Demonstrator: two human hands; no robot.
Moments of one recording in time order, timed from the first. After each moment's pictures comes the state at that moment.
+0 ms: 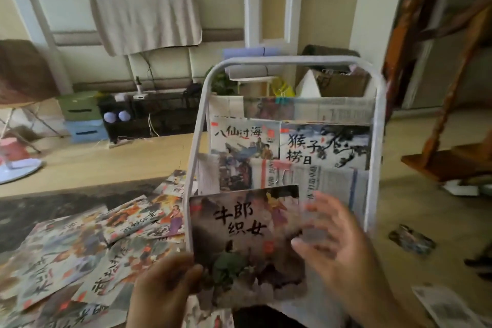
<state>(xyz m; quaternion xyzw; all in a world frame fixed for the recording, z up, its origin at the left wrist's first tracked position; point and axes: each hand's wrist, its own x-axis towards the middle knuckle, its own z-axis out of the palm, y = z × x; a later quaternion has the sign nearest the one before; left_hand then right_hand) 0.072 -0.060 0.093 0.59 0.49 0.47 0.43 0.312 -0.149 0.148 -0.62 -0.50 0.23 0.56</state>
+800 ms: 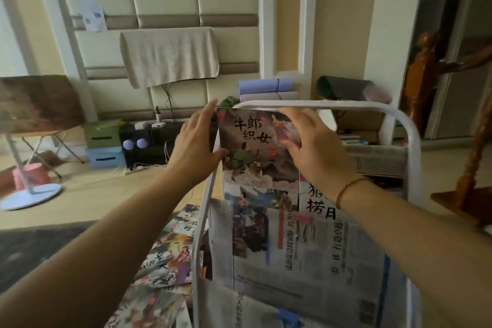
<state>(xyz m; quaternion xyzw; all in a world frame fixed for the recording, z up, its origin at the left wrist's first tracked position) 0.145 0.137 0.278 0.81 0.40 0.43 0.00 0.361 0.045 0.277 -0.54 -0.68 -0.28 0.41</state>
